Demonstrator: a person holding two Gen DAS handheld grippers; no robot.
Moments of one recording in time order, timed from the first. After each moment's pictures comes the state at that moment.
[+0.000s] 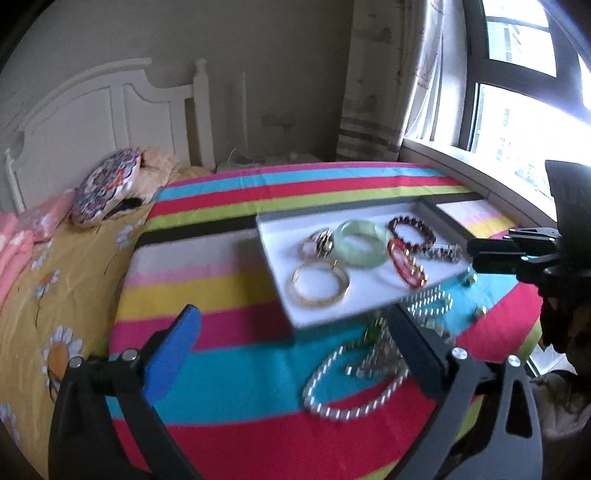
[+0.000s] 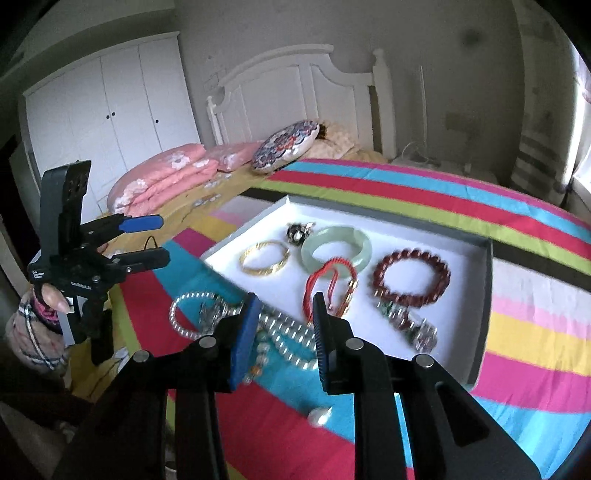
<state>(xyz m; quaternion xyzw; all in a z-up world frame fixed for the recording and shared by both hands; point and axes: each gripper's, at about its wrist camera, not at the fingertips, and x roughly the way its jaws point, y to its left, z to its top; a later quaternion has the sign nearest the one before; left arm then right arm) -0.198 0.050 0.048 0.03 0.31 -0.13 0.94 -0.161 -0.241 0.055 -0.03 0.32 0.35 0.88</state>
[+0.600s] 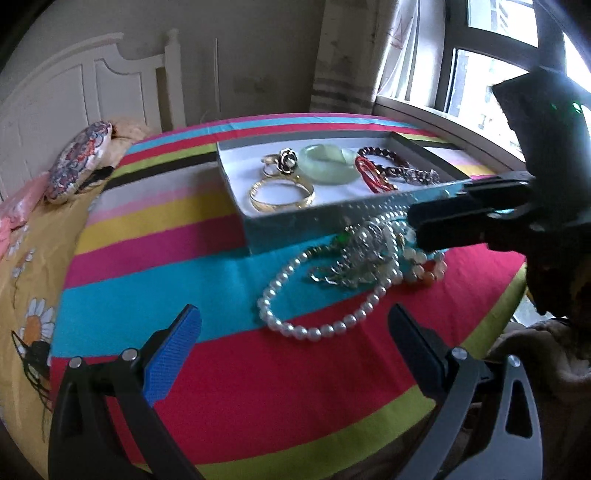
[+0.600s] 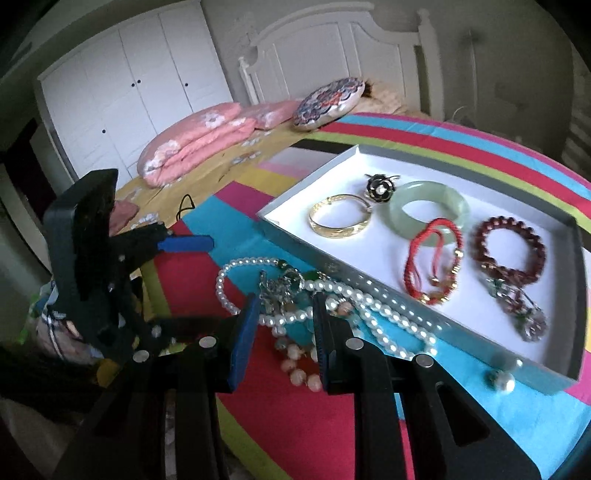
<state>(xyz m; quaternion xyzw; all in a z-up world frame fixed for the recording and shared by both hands) -0.222 0.033 -0.013 0.05 0.36 -0.19 0.91 -0.164 -0.174 0.029 -0.05 0.39 0.41 0.82</state>
